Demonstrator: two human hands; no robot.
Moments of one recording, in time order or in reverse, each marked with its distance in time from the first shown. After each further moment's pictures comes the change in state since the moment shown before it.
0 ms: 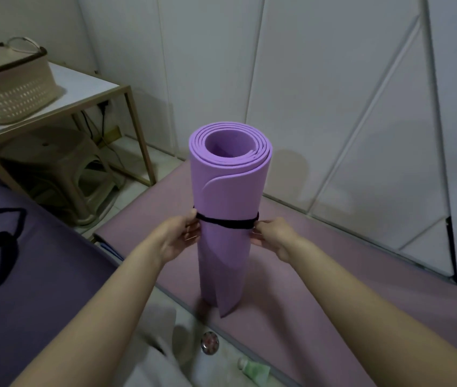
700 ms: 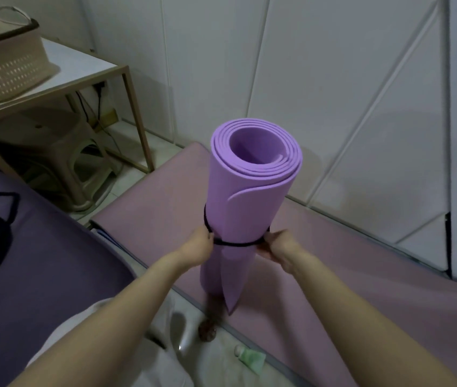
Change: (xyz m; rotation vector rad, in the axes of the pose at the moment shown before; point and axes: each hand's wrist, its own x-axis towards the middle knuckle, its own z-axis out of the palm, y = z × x) left_hand 0.017 -0.055 0.007 0.943 -0.073 0.339; right_hand 0.017 0.047 -0.005 -0.030 0.093 0.076
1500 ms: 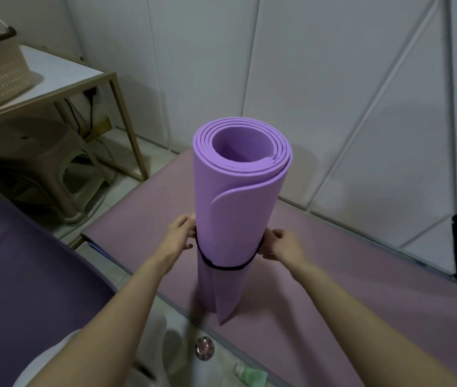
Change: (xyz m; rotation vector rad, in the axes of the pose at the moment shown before) left_hand 0.036 -0.002 -0.021 -0.509 0.191 -0.107; right_hand 0.029 -0.006 -0.018 -0.161 0.003 -0.235
